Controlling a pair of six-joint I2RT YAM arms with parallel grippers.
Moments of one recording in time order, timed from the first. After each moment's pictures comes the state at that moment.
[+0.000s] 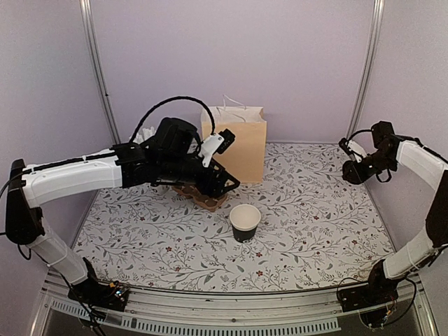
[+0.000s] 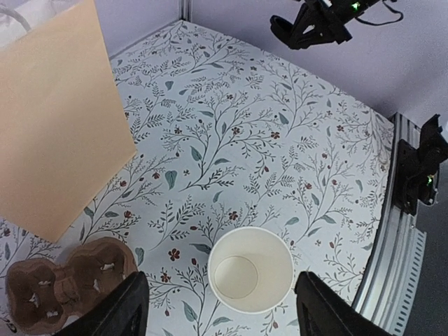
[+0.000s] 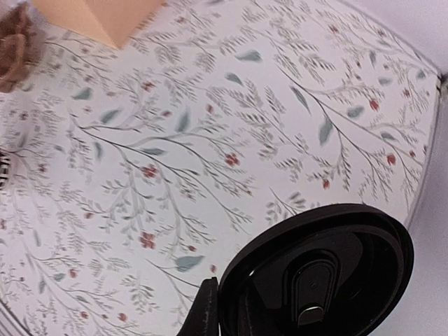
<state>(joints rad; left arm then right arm) -0.93 1.56 1.31 -0.33 0.12 -0.06 -0.07 1.48 1.15 -0.76 -0.25 -0.53</state>
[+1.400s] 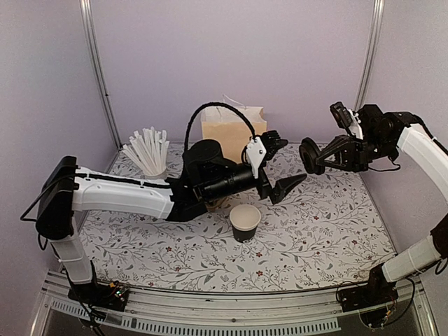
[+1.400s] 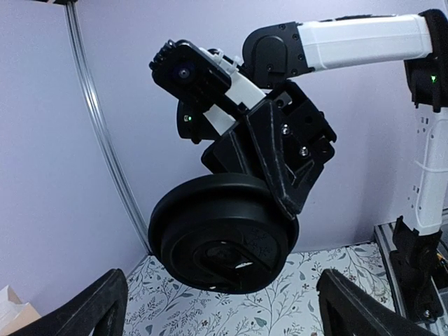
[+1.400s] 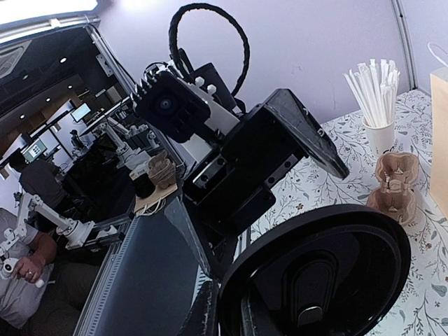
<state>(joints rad) -1.14 1.81 1.28 0.73 0.12 0.25 0.23 1.37 1.42 -1.27 -1.43 -0.77</state>
